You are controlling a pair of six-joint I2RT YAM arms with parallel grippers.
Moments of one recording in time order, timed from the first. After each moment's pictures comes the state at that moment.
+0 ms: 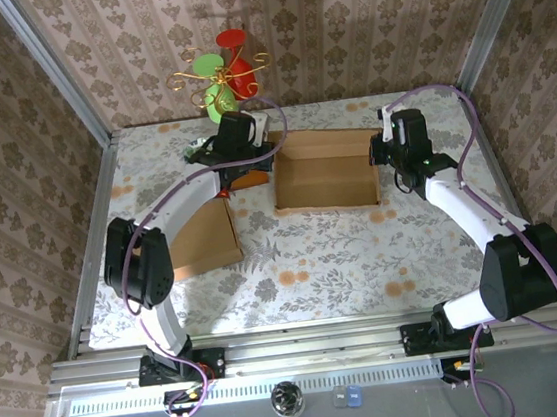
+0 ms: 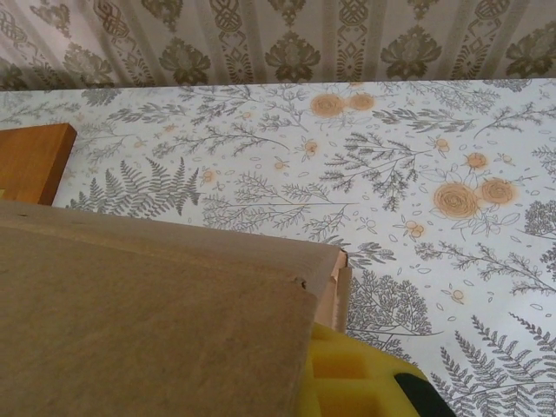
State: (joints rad) left arm -0.56 1.83 1.51 -0.37 0.12 -0.18; right arm 0.16 1.41 1.04 -0.17 0.07 0.14
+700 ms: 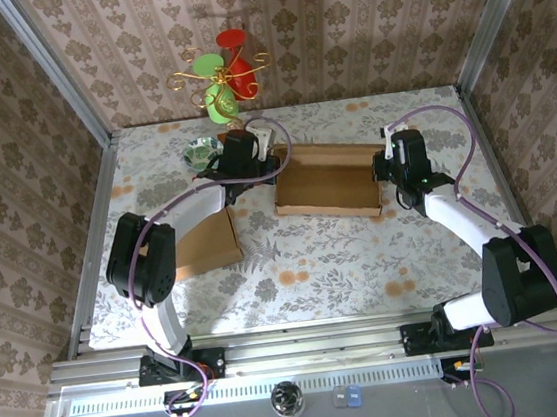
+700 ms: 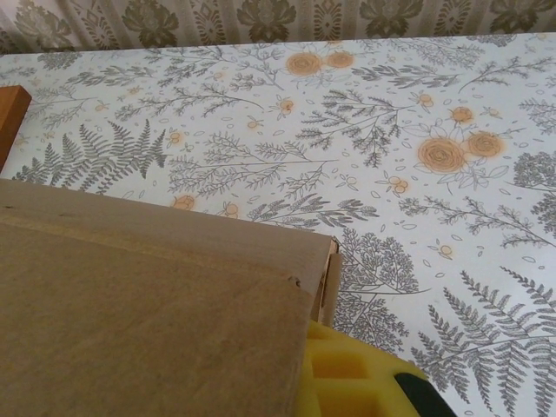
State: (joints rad) left arm -0.57 1.83 1.30 -0.10 0.18 -0.19; right arm 0.16 1.38 0.86 -0.05 0.12 0.14
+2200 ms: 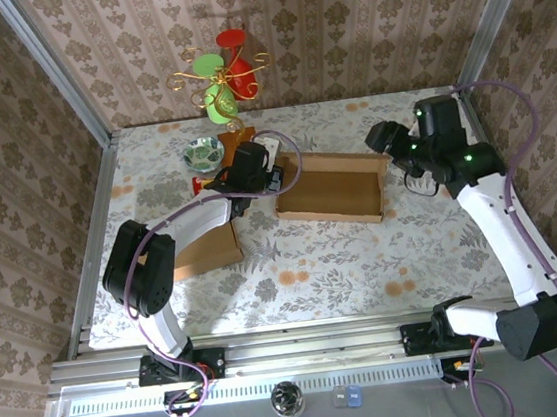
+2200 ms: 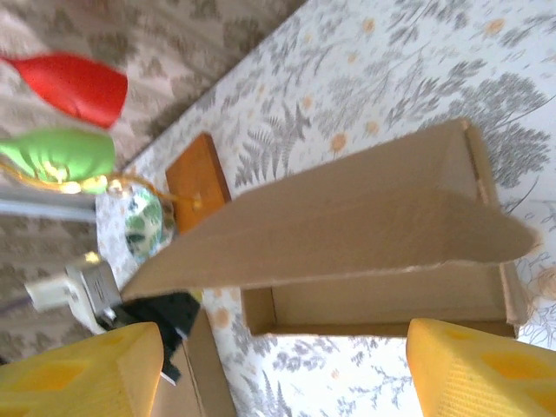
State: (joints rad) left arm -0.65 1.77 1.21 -0.07 -0.03 -0.11; right arm 0.11 1.21 1.33 -0.78 -0.15 0.81
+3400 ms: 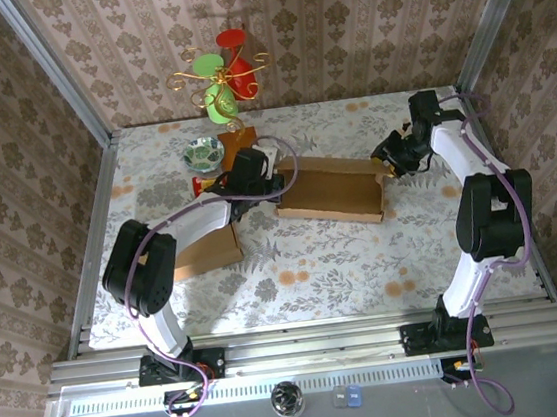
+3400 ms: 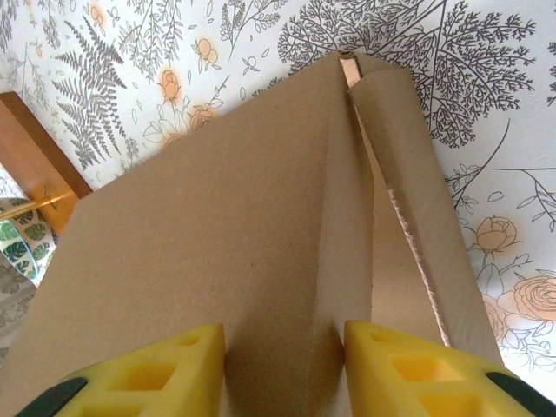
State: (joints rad) left arm -0.64 1.77 1.15 -0.10 0.09 -0.25; right arm -0.06 1.80 1.44 -0.85 -0.46 0.72
